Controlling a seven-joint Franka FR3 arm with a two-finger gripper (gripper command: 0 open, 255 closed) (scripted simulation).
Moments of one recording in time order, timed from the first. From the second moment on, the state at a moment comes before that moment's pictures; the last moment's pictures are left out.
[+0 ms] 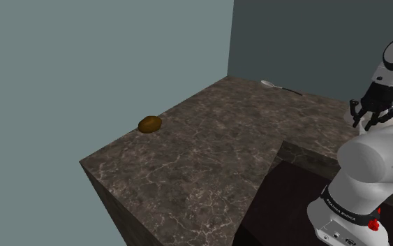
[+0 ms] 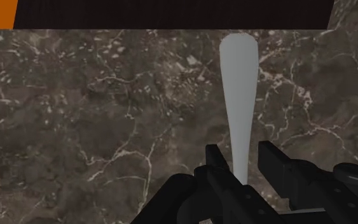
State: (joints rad) arm -0.35 -1.00 -0.87 -2.70 -0.64 1.71 0.57
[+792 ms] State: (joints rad) arm -0.34 -0.93 -1.01 -2.79 -0.75 1.89 0.58
